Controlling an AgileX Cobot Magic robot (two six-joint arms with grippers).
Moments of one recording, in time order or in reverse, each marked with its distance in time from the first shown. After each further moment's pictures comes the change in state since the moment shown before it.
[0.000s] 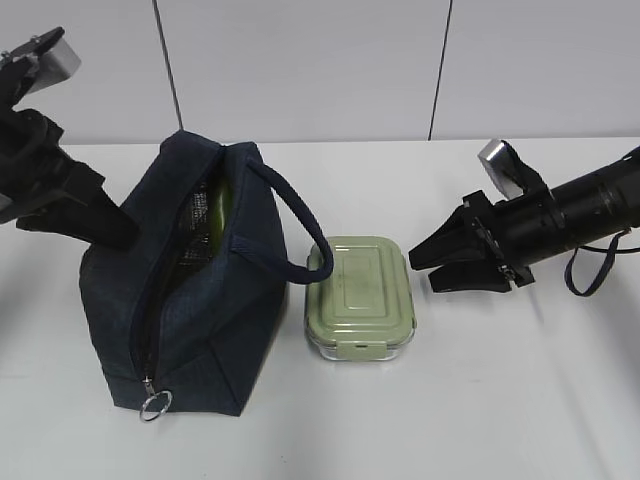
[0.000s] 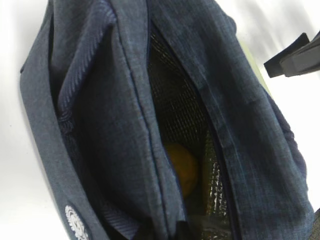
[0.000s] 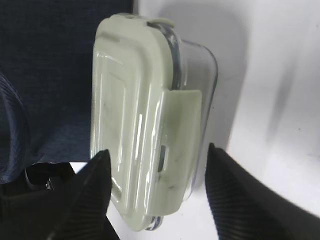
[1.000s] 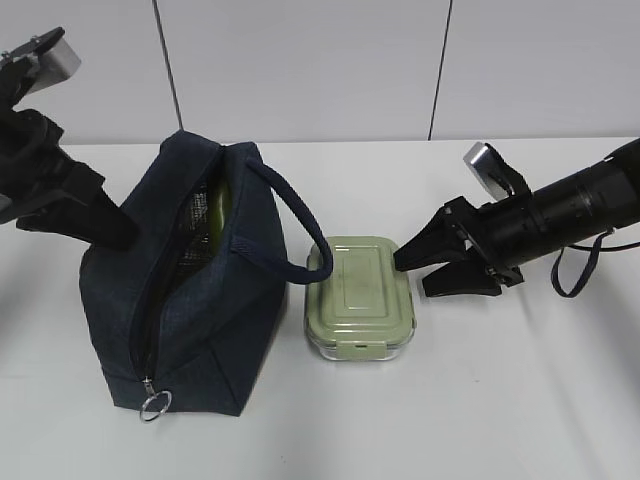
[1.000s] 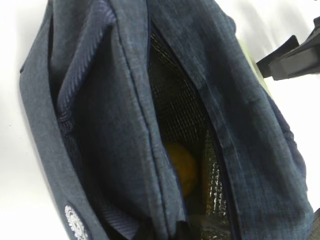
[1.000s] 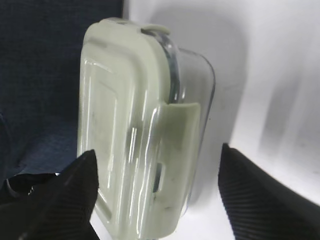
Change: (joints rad) left arm 0.000 0.000 0.000 0.000 0.000 0.000; right arm 0.047 0.001 -0.002 0.002 -0.070 0.006
